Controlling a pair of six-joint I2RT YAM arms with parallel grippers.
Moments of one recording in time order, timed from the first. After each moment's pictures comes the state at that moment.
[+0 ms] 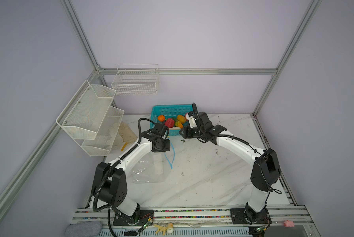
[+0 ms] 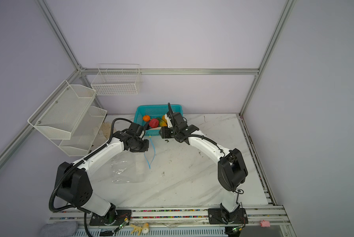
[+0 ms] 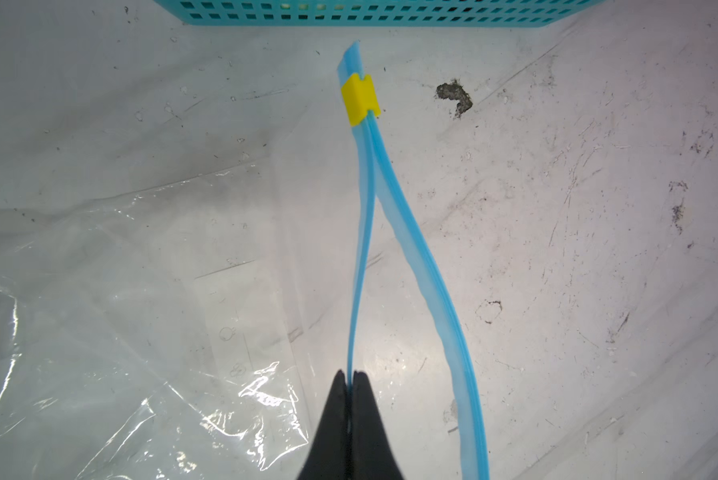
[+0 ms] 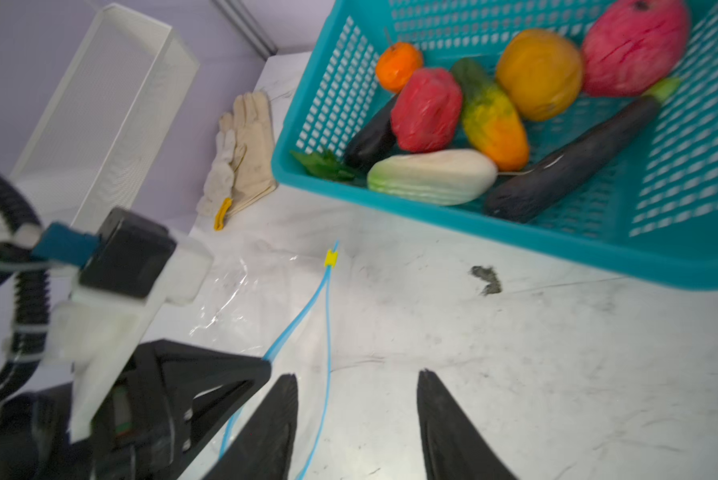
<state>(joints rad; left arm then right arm) -0.39 1.57 1.26 -0.81 0.01 -0.38 0.64 1.85 1.63 -0.43 -0.20 0.46</state>
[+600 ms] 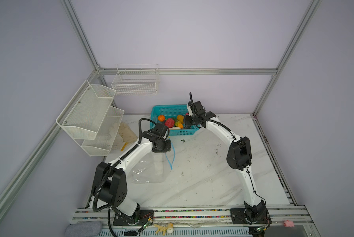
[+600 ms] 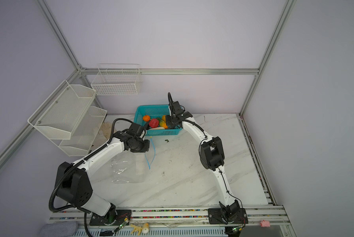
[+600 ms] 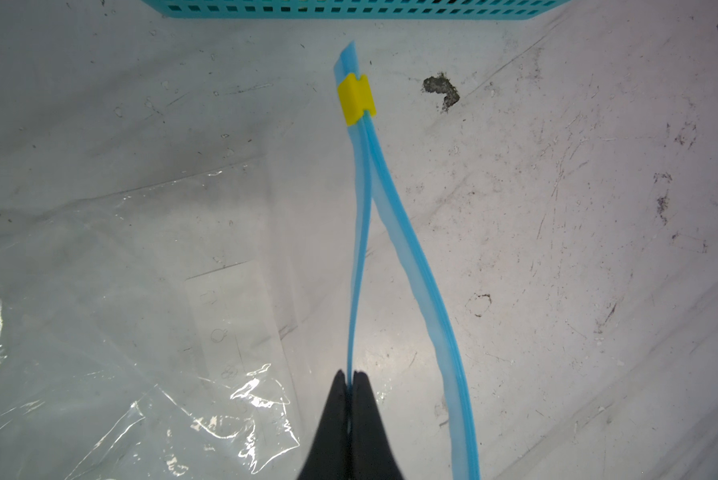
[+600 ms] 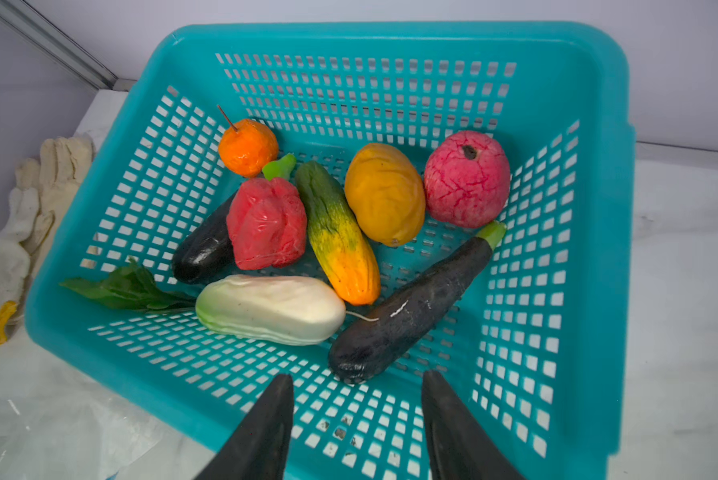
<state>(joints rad) -0.40 1.57 1.26 -0.81 0.03 -0.39 0.55 2.35 2.26 -0.65 -0.03 0.28</state>
